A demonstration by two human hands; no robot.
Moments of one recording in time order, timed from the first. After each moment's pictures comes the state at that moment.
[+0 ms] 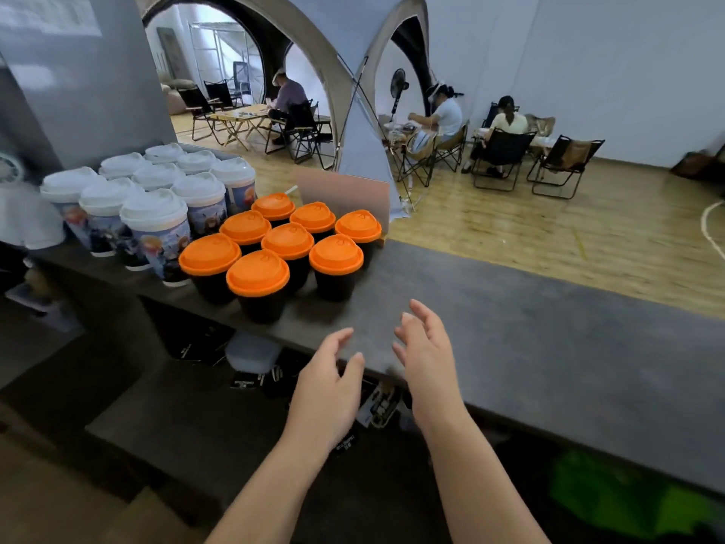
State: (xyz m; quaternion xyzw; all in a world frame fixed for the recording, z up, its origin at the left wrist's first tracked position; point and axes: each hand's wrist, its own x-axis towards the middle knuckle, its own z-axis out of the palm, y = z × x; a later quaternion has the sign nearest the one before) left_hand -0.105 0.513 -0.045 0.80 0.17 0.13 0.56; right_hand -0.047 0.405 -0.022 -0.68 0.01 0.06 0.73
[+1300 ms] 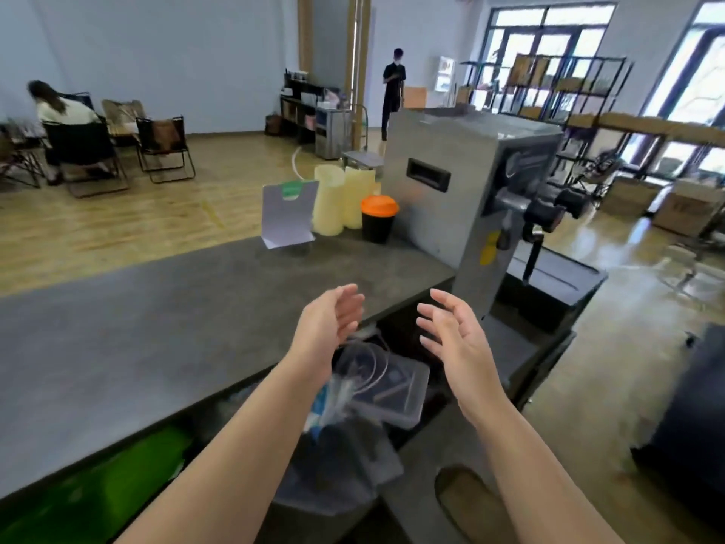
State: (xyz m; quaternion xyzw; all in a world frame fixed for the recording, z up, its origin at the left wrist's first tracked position) left_hand -0.088 -0.282 -0.028 0.60 -0.11 -0.30 0.73; right_hand -0.229 -0.385 -0.025 -0.68 0.25 -0.32 0.61
